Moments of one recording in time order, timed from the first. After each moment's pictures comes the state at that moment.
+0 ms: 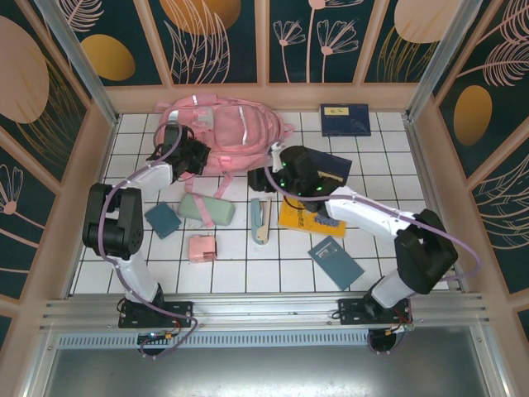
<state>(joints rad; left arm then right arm) -0.17 1.80 1.19 -0.07 0.25 -1.39 0.76 1.55 1.06 0.00 -0.10 0.40</state>
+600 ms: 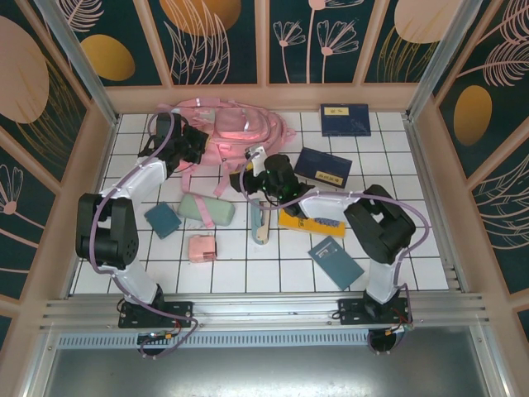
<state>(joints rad) -0.17 1.72 1.24 -0.11 0.28 -1.42 0.77 1.87 1.06 0.50 -0.15 0.26</state>
